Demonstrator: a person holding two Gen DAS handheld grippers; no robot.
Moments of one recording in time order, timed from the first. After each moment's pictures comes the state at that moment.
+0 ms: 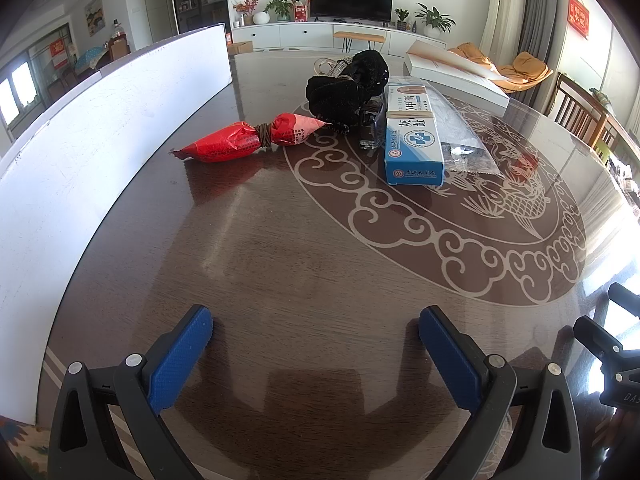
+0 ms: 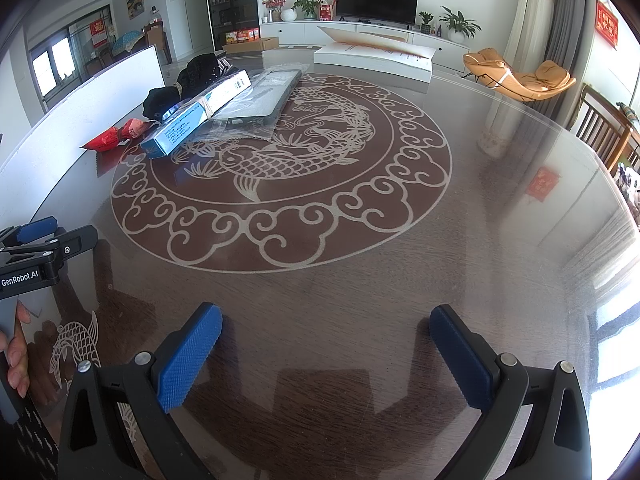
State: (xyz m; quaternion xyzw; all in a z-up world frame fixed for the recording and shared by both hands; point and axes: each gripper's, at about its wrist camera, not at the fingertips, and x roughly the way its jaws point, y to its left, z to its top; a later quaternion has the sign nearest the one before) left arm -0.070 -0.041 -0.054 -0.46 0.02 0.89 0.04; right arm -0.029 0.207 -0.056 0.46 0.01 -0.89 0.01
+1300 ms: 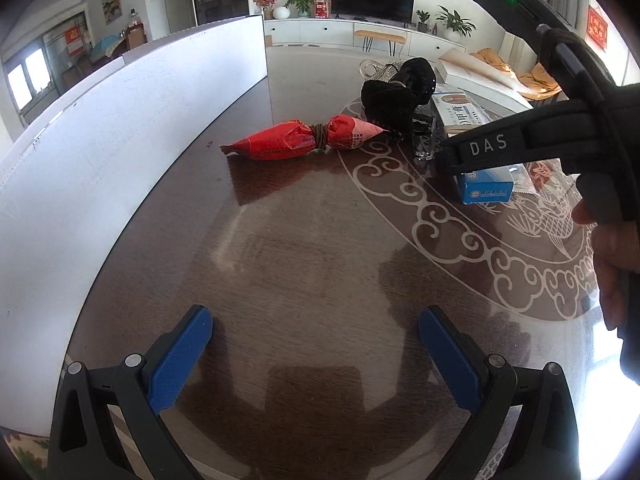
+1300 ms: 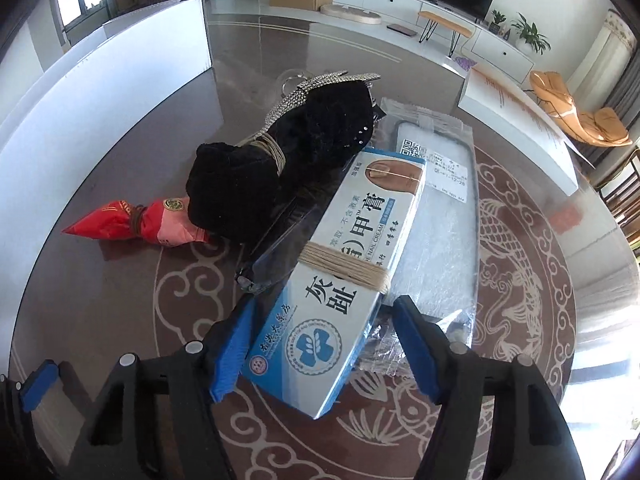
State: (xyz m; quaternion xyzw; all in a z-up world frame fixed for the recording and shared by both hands) left arm -0.087 -0.070 -0.055 -0.47 0.01 0.88 0.01; right arm -0.219 0.050 -0.039 0.53 0.10 -0.84 0.06
